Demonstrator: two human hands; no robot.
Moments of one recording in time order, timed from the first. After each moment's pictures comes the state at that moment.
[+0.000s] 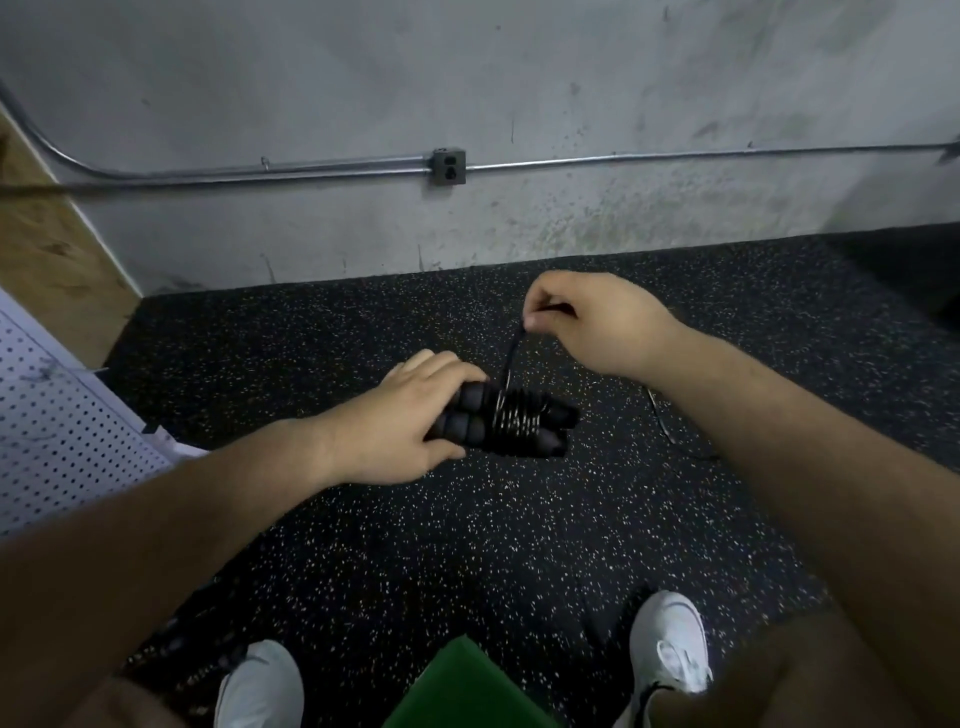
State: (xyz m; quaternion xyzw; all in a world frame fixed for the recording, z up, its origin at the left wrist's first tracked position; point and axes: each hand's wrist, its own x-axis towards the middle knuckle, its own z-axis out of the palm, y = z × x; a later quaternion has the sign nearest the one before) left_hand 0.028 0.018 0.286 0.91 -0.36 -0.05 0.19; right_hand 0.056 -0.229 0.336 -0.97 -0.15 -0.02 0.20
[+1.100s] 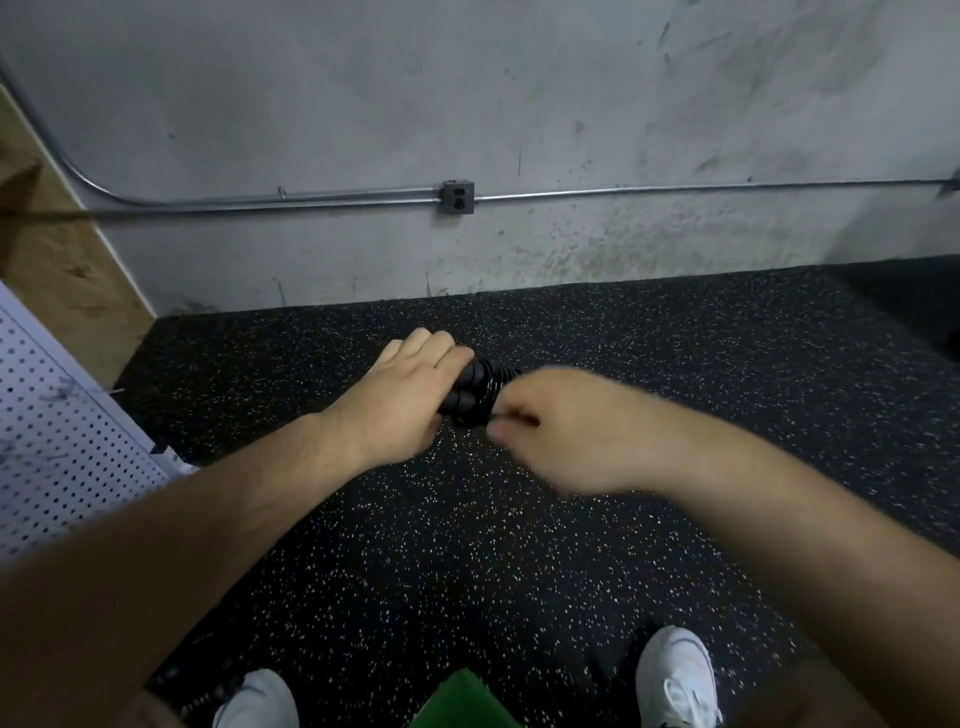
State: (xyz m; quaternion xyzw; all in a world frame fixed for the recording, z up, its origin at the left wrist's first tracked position) left_hand 0.055 0.016 0.289 0.94 -0.32 0.10 0.06; right_hand -0.029 -0.171 0.384 -0.96 -0.14 0.19 0.18
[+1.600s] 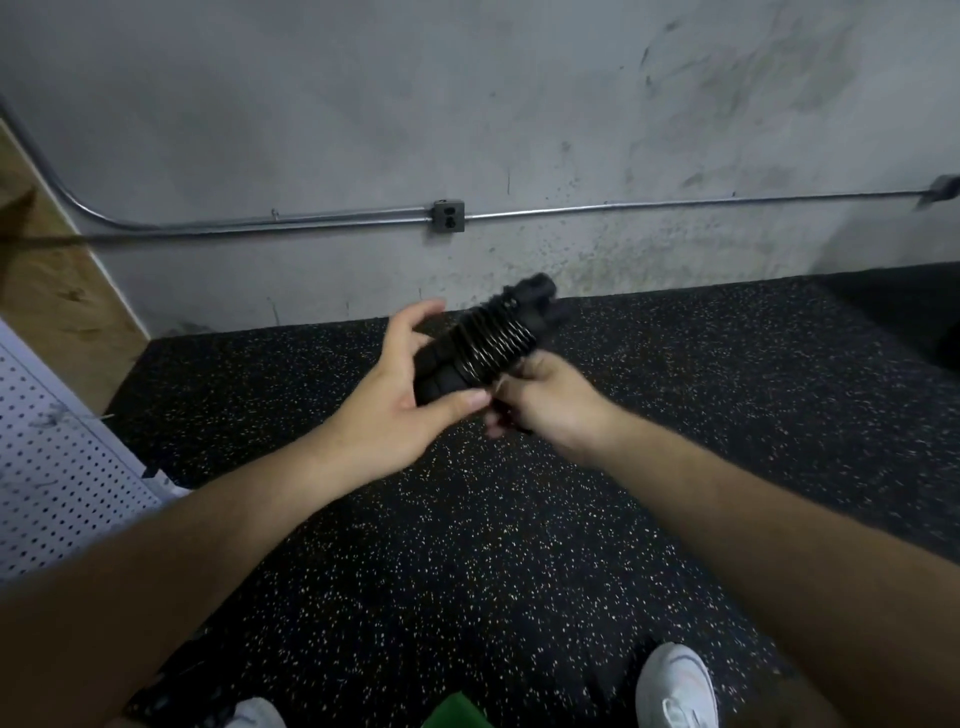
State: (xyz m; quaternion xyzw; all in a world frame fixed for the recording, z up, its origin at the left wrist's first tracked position) left_hand 0.027 0.000 0.321 0.82 -0.21 0.01 0.53; right_hand 0.035 -0.189 0.319 -0.76 -0.05 0.14 0.63
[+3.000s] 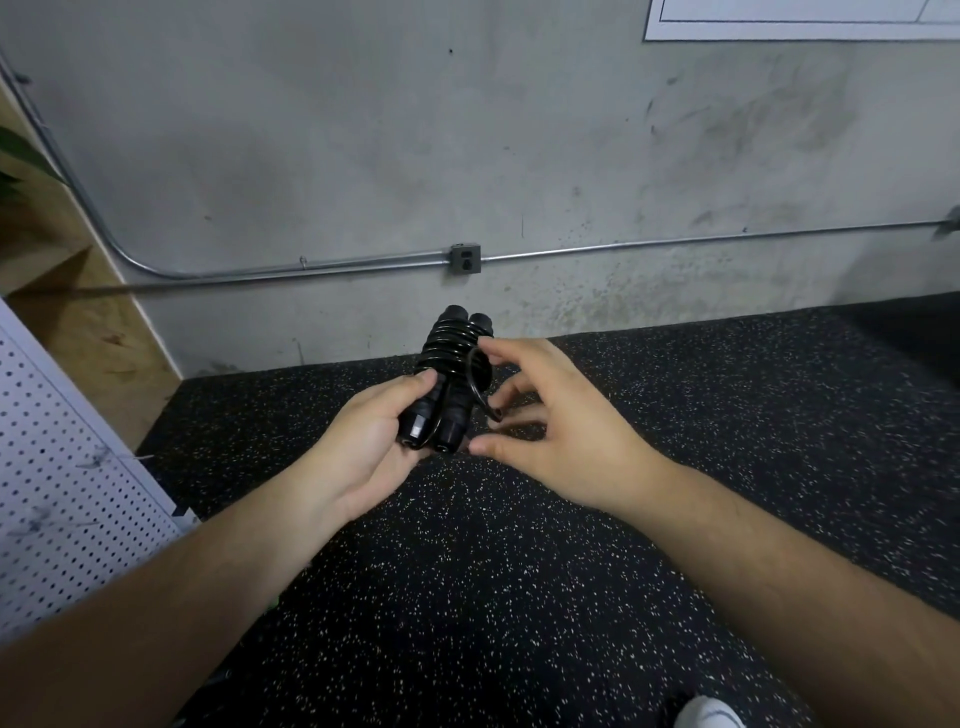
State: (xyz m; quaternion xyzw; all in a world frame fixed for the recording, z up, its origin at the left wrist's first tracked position) left_hand 0.038 0.018 0.339 0.55 0.01 -0.14 0.82; right_hand 0.009 -0.185 0.355 -0.84 -0.25 -0.06 0.48
